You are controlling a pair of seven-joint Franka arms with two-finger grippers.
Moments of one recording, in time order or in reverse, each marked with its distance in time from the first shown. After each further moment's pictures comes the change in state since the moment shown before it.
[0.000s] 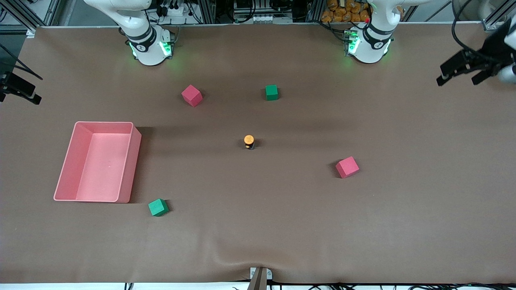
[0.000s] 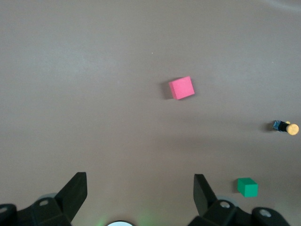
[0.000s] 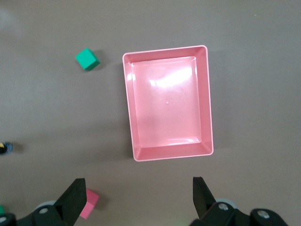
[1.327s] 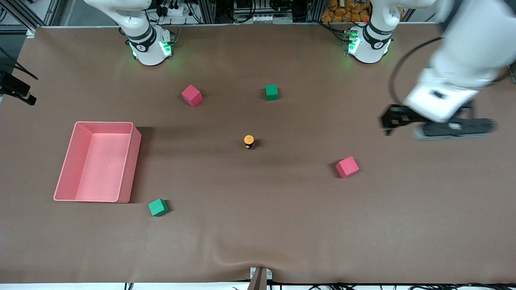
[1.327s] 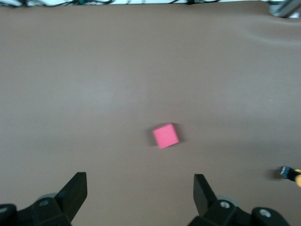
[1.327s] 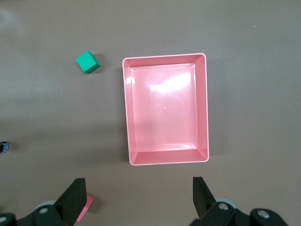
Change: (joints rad) left arm -0.180 0.381 -0.043 0.367 0.198 0.057 -0.184; right arm -0.010 -0.001 -0.006 0.000 0.000 0.012 -0.093
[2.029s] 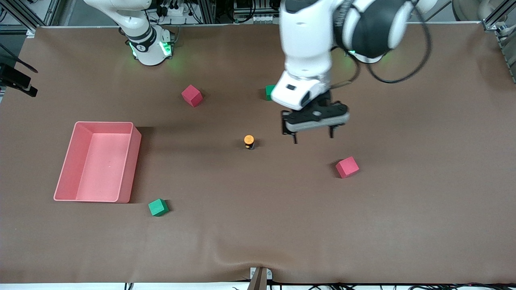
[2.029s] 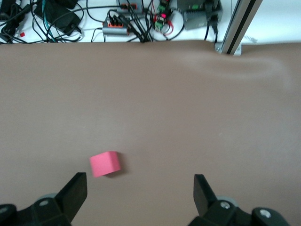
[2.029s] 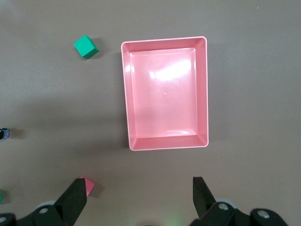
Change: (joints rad) left arm -0.378 0.140 -0.004 0.003 0.244 0.215 -0.421; right arm 0.002 -0.002 -0.012 0.007 0.000 -0.069 0.000
